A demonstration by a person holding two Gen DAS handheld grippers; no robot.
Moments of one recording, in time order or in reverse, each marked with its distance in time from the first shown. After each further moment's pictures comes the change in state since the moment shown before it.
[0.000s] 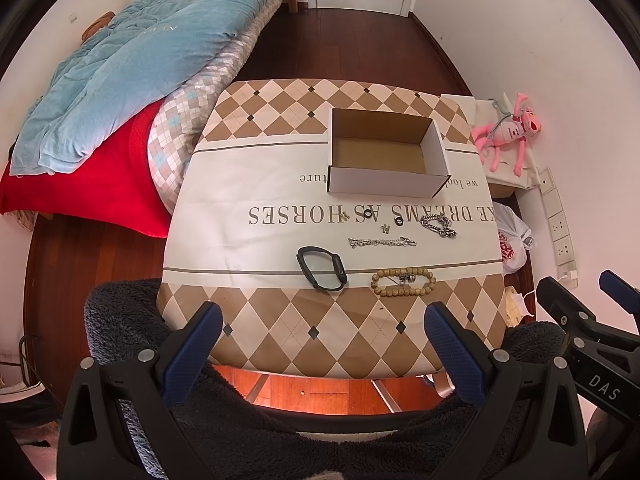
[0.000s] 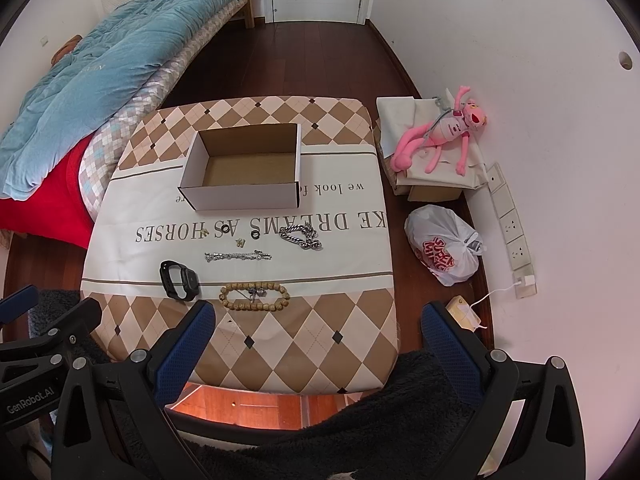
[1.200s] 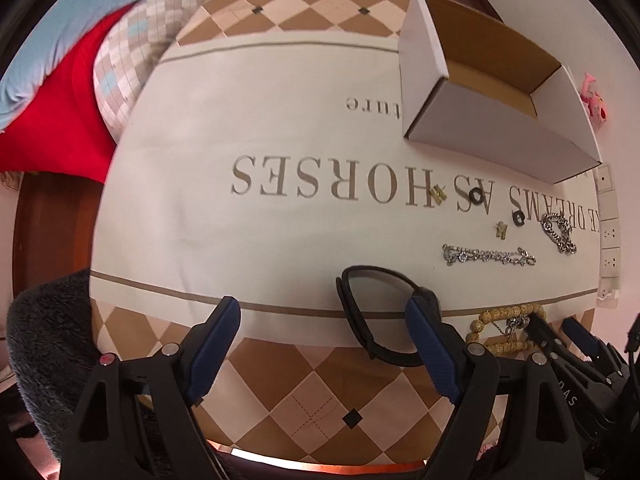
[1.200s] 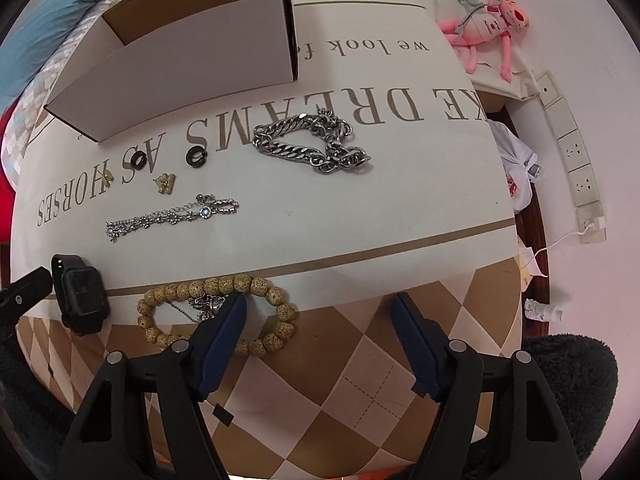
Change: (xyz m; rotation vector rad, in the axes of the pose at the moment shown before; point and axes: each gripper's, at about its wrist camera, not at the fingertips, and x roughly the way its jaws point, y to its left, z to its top) left arm 0.203 0.047 0.021 -0.082 0.222 0.016; right arm 0.244 0.026 -0.036 0.087 0.263 0.026
